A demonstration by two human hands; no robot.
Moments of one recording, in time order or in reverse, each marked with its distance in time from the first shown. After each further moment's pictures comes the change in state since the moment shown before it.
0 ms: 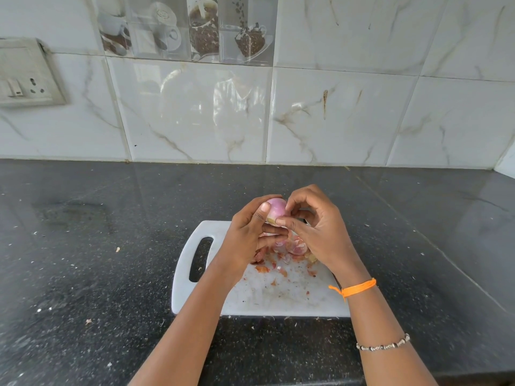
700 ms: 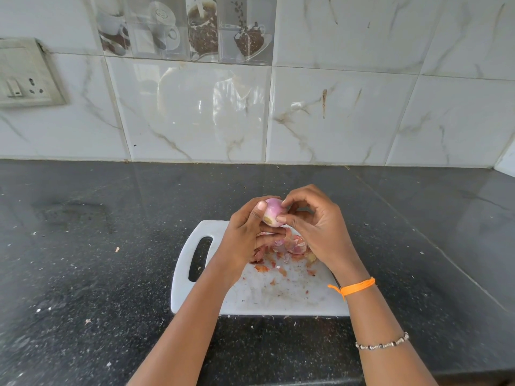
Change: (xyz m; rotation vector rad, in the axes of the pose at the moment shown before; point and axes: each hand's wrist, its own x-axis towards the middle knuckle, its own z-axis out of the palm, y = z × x) left_hand 0.001 -0.002 -0.001 -0.026 0.002 0.007; right_hand 0.000 -0.001 -0.001 0.037 0.008 0.014
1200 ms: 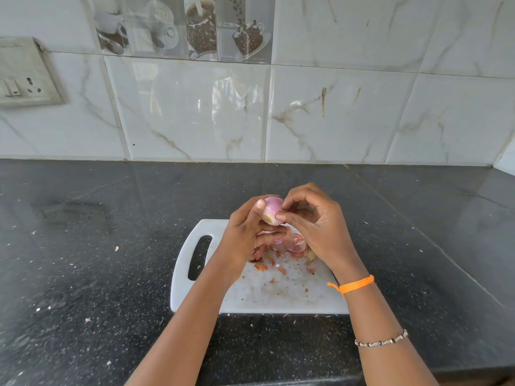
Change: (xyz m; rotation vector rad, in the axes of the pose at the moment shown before) left_hand -0.001 0.000 0.001 -0.029 -0.004 -0.003; right_hand 0.000 0.000 0.000 0.006 0.016 -0.021
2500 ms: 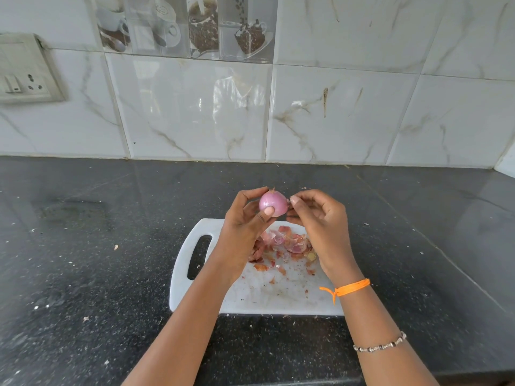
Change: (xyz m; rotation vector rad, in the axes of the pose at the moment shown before) left_hand 0.002 0.000 0.000 -0.102 0.077 0.065; right_hand -0.003 -0.005 0.009 0.092 0.276 0.307
